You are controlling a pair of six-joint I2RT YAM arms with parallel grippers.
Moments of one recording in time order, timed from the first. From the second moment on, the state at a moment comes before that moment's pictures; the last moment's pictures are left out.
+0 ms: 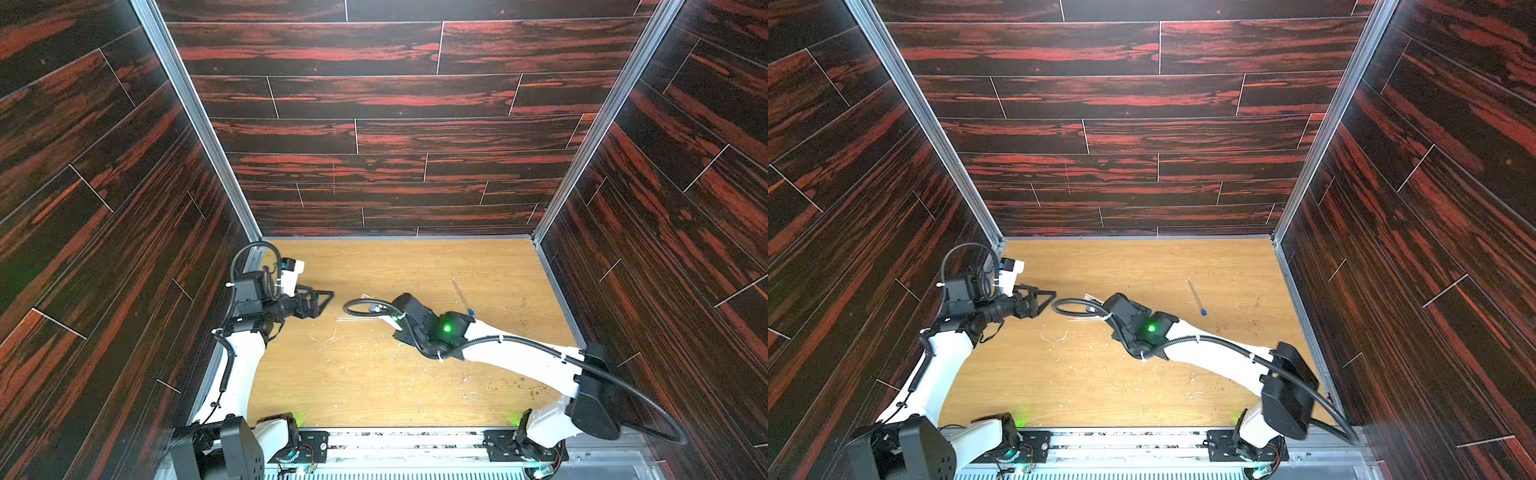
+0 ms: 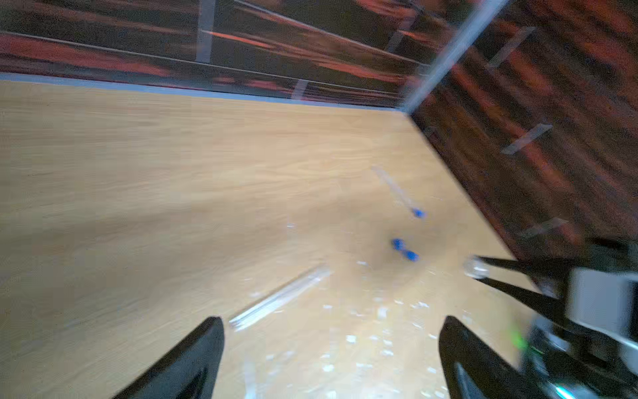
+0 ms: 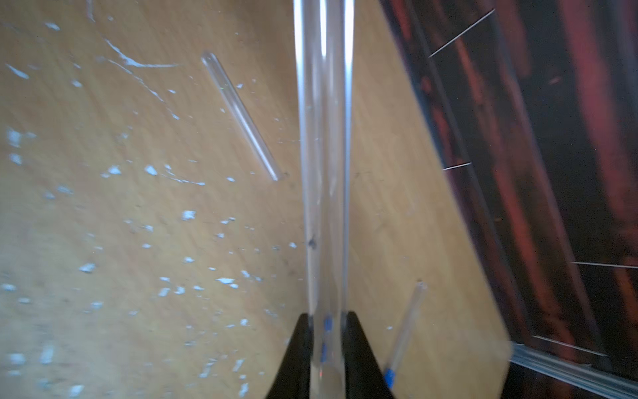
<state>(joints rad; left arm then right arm) 0.17 1.15 0.85 -0.33 0.95 0.00 1.08 1.54 1.21 -0.49 0.51 -0.39</state>
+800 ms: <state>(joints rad) -0.12 1.26 0.87 -0.53 1.15 0.18 1.17 1.45 1.08 -0.30 0.55 -0.62</state>
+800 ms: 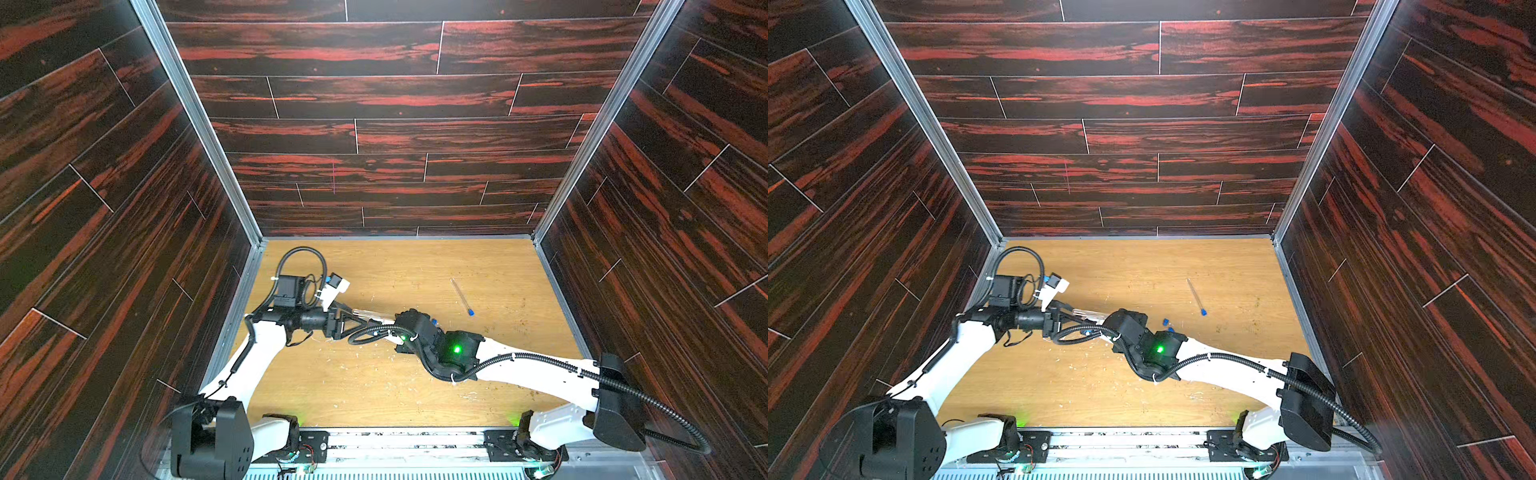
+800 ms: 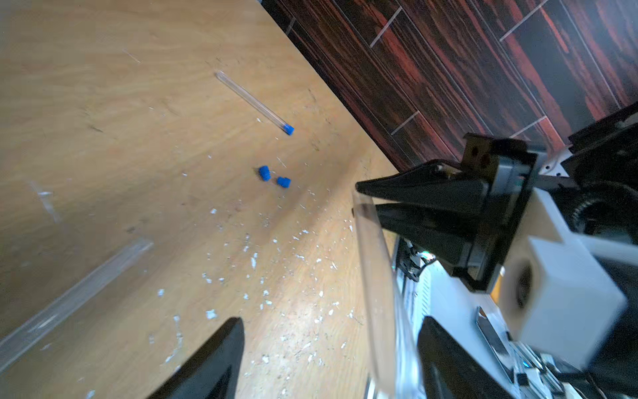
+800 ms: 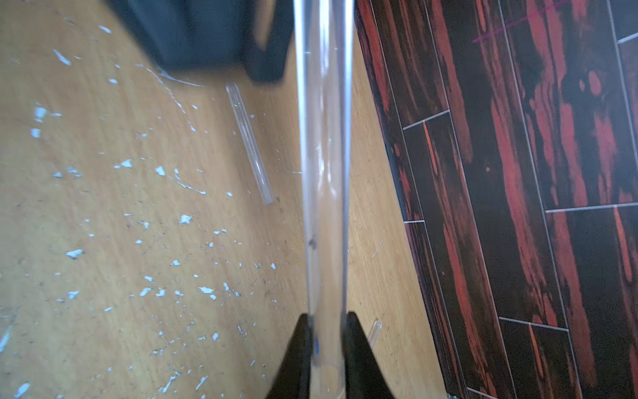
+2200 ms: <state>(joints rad) -0.23 1.31 0.93 -0.51 1.12 0.14 1.19 1.48 1.09 -0.31 0.53 -0.62</state>
